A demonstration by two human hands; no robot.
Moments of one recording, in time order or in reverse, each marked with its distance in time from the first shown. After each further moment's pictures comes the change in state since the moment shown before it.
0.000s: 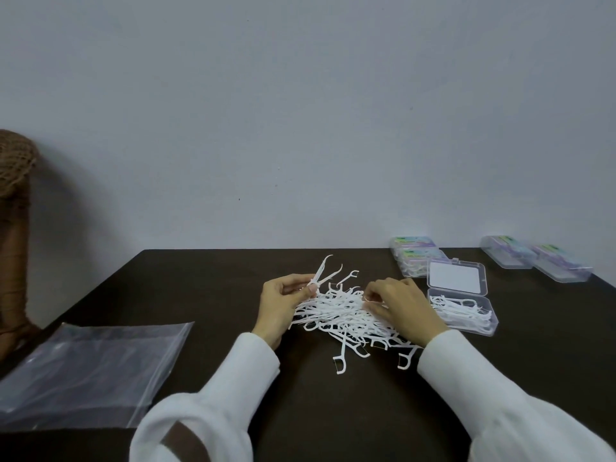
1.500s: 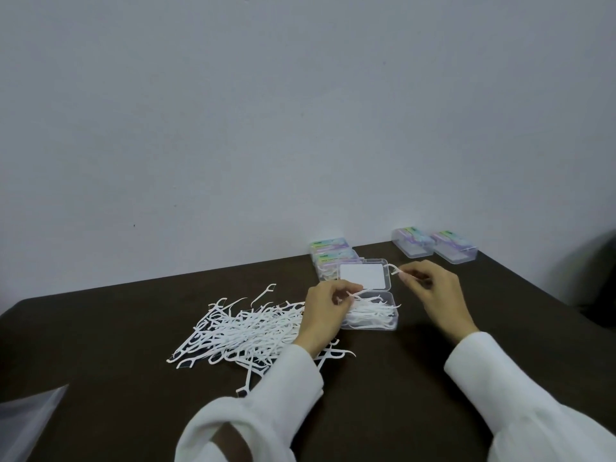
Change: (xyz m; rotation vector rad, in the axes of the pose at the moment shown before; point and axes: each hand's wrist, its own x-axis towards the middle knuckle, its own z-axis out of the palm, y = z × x) left_hand 0.009 -0.021 0.187 0.443 -0.357 0.276; right_hand -0.083 0.143 -0.042 0.457 0.488 0.462
